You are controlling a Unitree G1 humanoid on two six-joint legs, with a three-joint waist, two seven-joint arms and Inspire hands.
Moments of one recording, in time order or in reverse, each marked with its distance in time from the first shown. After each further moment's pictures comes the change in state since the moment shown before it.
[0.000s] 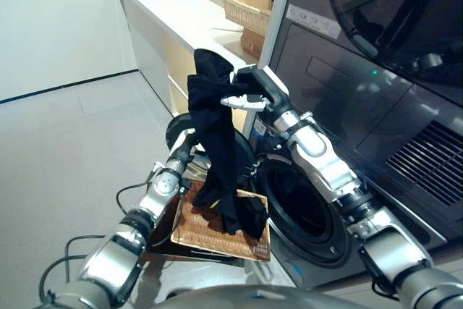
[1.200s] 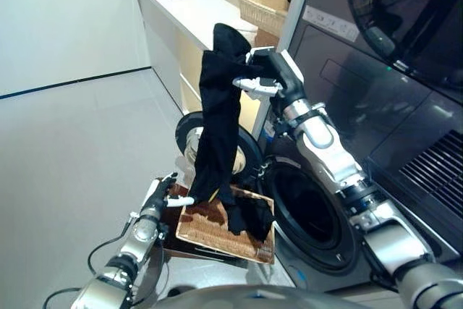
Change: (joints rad) left arm 0.222 0.025 0.121 0.137 0.070 -0.028 0.051; right arm -0.034 -0.012 -0.042 0.015 -0.001 -0.044 -0.064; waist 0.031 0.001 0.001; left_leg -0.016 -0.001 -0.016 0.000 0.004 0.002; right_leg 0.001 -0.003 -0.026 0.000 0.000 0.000
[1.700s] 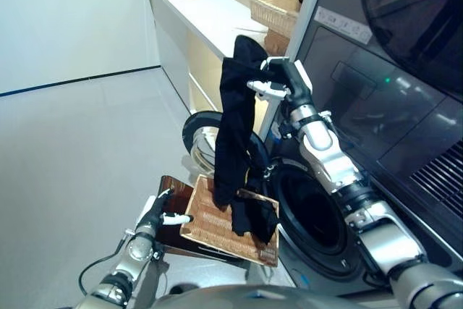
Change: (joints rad) left arm 0.107 0.003 0.038 0.047 0.044 -0.029 0.006; right arm -0.040 0.019 -0.036 0.158 -0.059 0.000 -0.084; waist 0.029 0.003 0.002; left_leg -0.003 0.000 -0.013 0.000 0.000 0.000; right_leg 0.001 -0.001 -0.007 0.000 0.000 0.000
